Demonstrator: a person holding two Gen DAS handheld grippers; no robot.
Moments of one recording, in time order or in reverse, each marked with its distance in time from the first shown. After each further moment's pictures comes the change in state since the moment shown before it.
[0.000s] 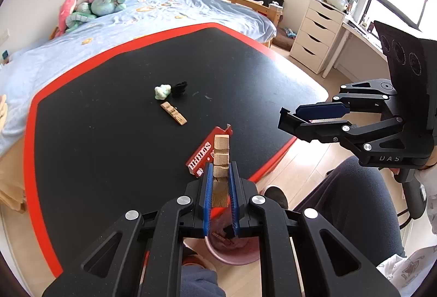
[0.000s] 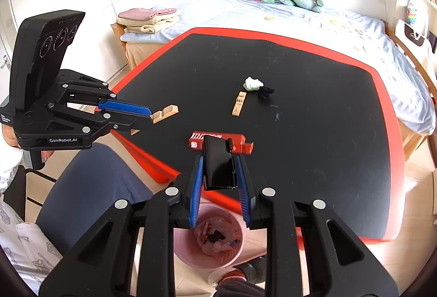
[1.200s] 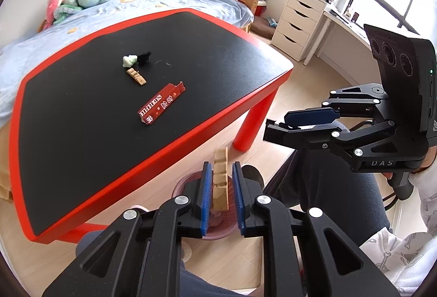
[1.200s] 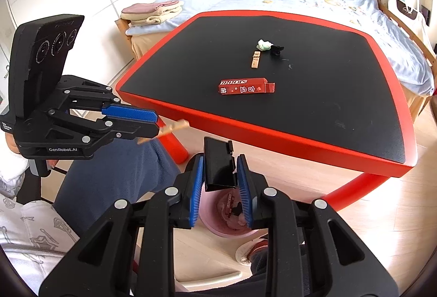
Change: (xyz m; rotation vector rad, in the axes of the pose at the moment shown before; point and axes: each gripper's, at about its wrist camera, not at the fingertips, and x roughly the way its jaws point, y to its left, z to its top) left arm -0.010 -0.050 -0.055 0.007 0.042 -0.068; right arm -0.034 0.033 -0.073 0.081 0.044 0.030
